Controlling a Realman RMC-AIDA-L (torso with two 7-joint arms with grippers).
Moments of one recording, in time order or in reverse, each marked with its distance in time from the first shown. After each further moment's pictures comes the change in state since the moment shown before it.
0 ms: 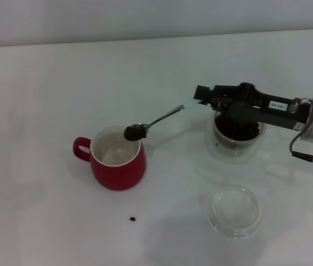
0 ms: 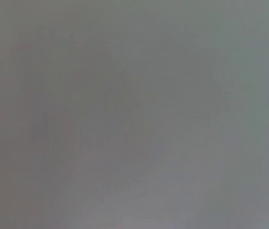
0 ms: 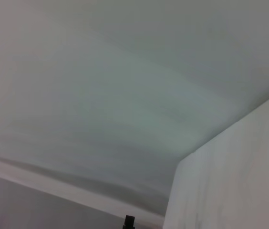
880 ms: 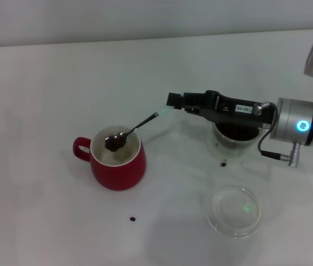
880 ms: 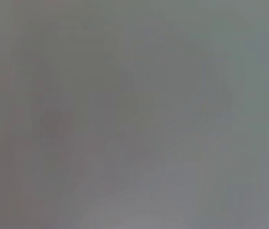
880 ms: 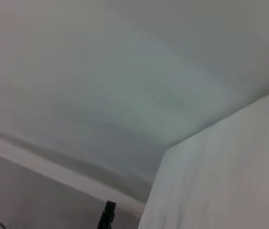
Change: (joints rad) left arm 0.004 0.002 0.000 0.000 0.000 -0.006 0.000; right arm 0.050 0.000 0.001 -0.129 -0.047 0.171 -0.137
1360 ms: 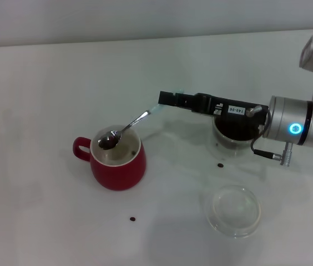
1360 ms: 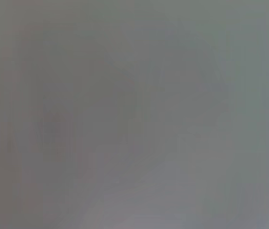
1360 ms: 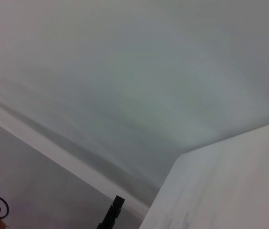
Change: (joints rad) left arm 0.004 0.002 0.000 0.000 0.003 0.001 0.000; right arm 0.006 0.000 0.008 -0.035 0.006 0.000 -0.177
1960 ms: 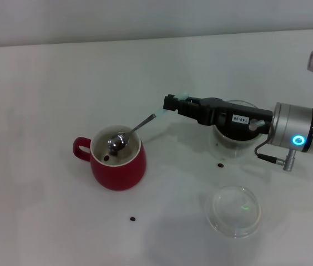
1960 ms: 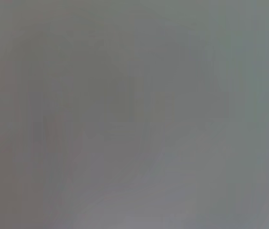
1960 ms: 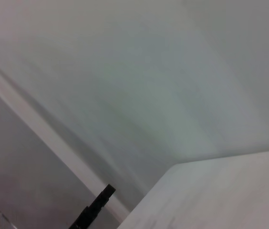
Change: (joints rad) left arm -0.008 -0.002 0.000 0.000 -0.002 -0.001 0.003; right arm -0.033 0.001 0.008 -0.010 0.006 -0.003 -0.239
